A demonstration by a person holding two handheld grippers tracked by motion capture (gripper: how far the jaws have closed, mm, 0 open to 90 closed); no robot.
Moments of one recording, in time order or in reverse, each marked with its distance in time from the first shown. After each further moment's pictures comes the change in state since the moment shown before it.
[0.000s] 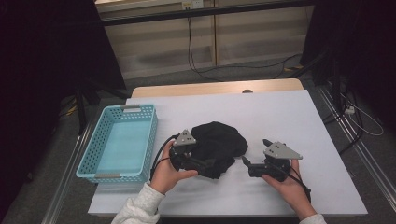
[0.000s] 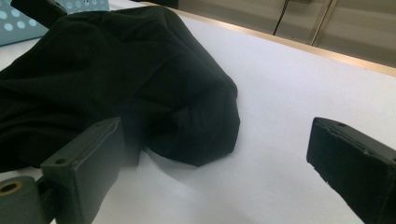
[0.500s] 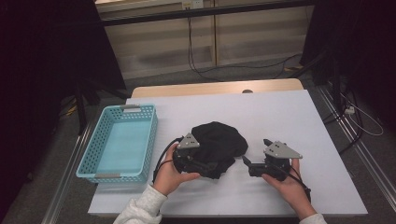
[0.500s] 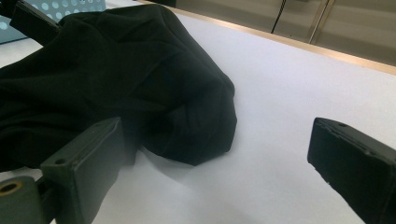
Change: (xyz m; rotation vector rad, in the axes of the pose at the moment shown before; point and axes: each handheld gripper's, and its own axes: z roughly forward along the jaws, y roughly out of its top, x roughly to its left) left arm -0.003 -0.006 0.009 0.031 -0.024 0.010; right arm -0.001 0.000 0.000 0.006 -0.007 0.006
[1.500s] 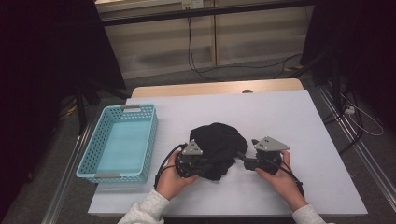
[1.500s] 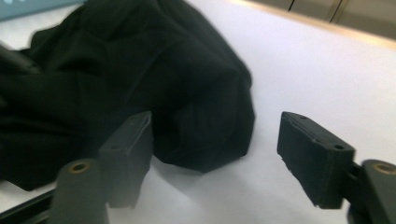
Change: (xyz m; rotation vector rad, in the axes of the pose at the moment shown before) left arm -0.006 -0.017 0.008 0.127 -0.010 -0.001; right arm 0.002 0.004 0.029 0.117 0.053 -0.022
